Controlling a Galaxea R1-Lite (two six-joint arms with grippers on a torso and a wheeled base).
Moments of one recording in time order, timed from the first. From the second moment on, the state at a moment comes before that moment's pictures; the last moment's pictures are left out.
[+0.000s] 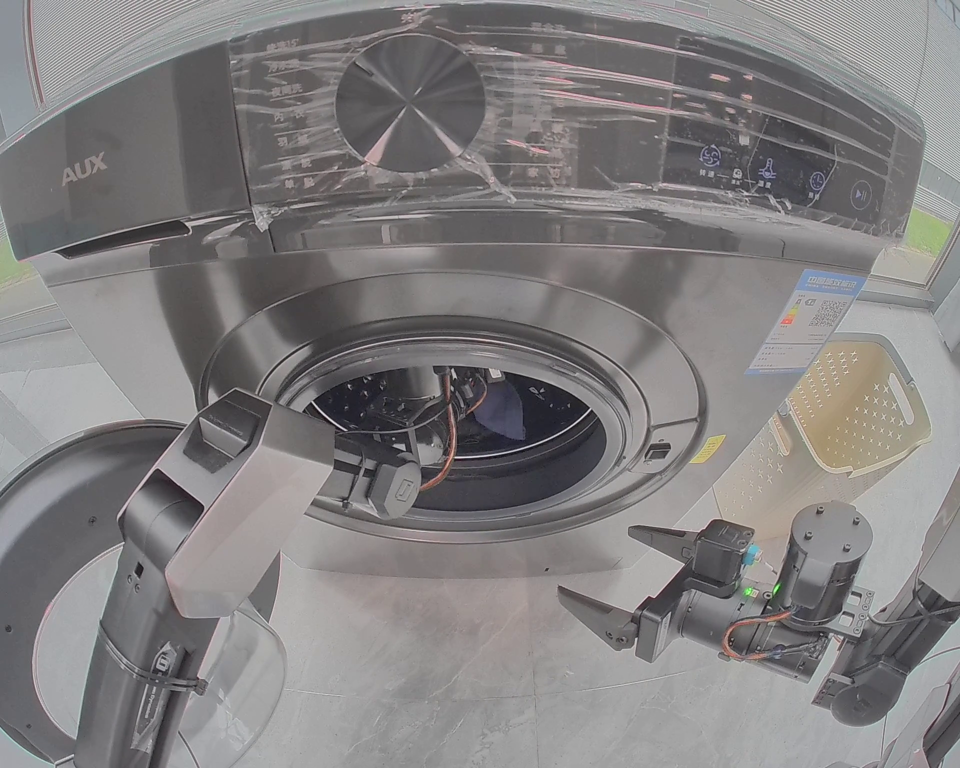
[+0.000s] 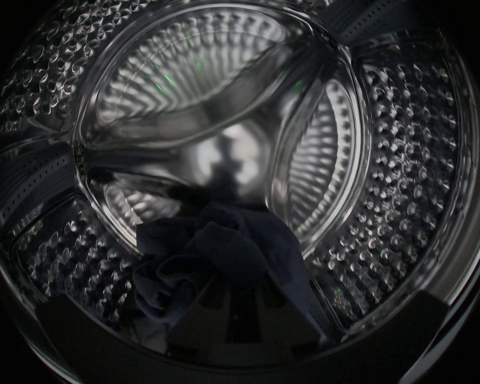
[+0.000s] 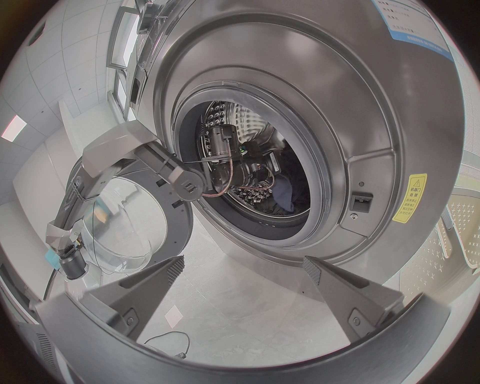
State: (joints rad) left arm -0.52 2.54 -1.78 -0.89 0.24 -0.31; right arm 0.72 1.86 -0.26 -1.42 0.02 0.05
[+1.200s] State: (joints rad) left arm -0.55 2.64 -1.80 -0.90 0.29 -0.20; right arm 0.72 1.87 -0.26 -1.42 0.03 0.05
